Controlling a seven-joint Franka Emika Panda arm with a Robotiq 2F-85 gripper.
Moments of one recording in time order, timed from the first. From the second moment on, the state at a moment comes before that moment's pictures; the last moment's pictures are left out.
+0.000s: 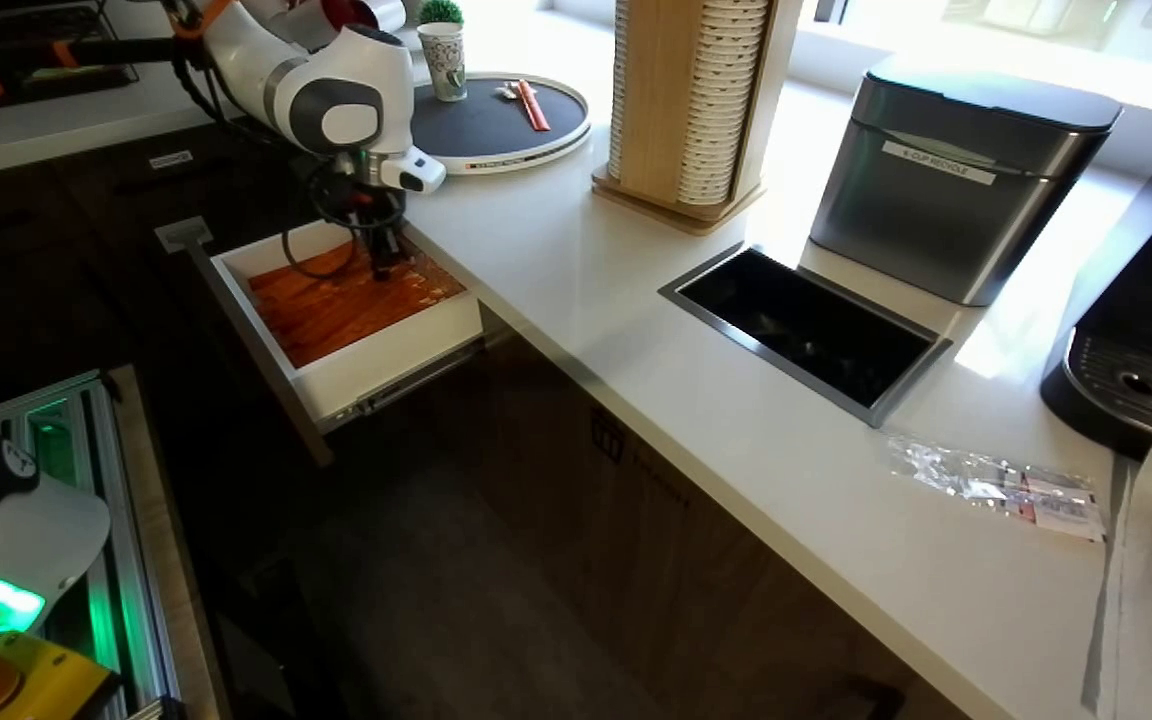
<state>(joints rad) 0.27 0.45 0.16 -2.21 0.16 2.52 0.29</state>
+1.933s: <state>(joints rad) 0.15 -0.26 0.19 -2.75 0.12 2.55 0.69</state>
